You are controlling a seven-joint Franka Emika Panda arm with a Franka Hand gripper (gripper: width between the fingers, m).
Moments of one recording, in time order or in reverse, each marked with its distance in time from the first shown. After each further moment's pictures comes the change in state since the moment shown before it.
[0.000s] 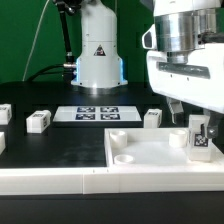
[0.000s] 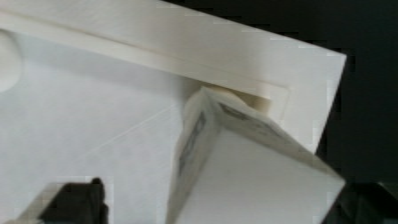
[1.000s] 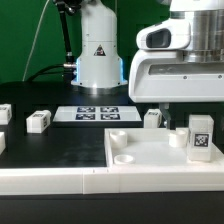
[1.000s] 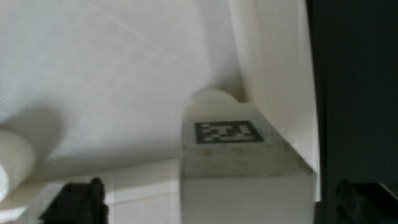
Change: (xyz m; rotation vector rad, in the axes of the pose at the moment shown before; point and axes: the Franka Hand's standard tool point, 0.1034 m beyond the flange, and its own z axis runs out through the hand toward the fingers) arm 0.003 -0.007 0.000 -0.077 0.015 -1.081
